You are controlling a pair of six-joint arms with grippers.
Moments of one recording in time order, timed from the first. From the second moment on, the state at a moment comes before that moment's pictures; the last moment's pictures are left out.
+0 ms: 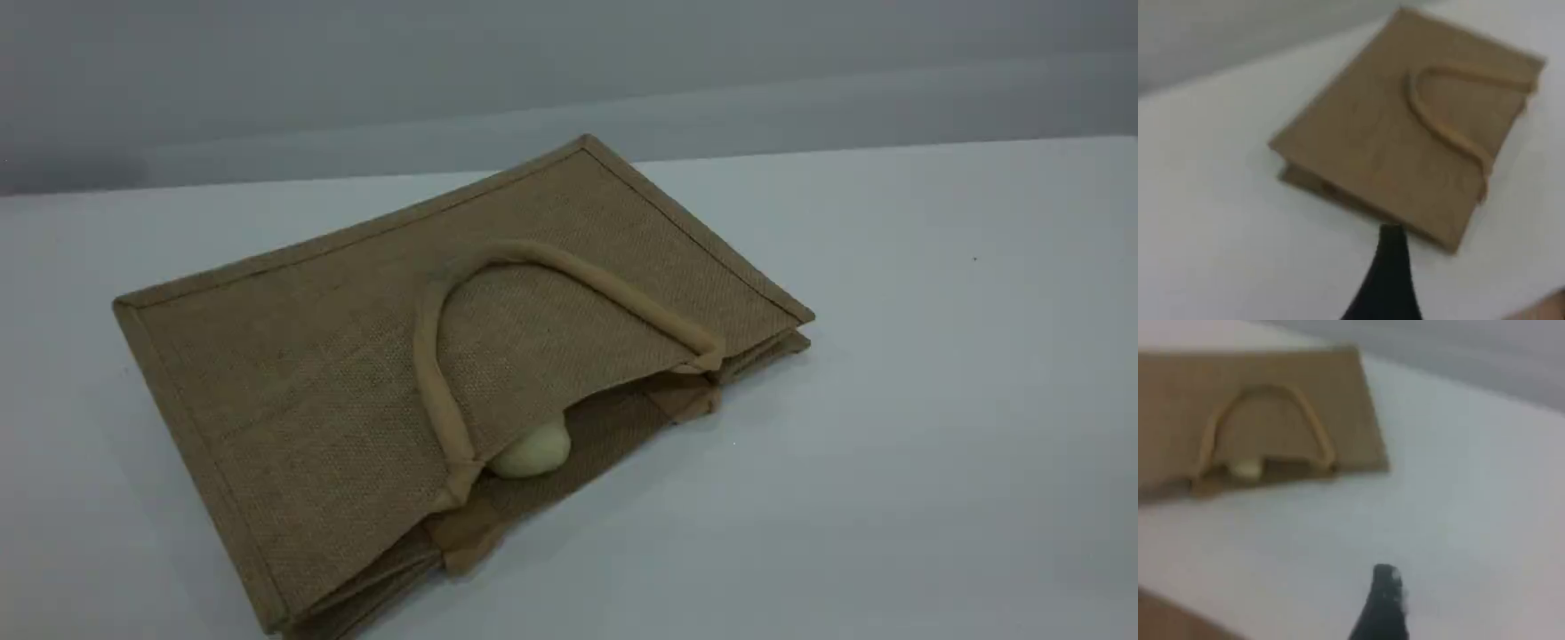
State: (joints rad) left arm -0.21 0.08 -0.70 -0.13 1.22 0.25; right arm 0.00 0.18 -0.72 0.26 1.22 -0.31
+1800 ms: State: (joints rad) left arm -0.21 0.04 -0.50 0.05 1.08 -0.04; right arm 0.00 0.14 -0.51 0.15 1.07 -0.18
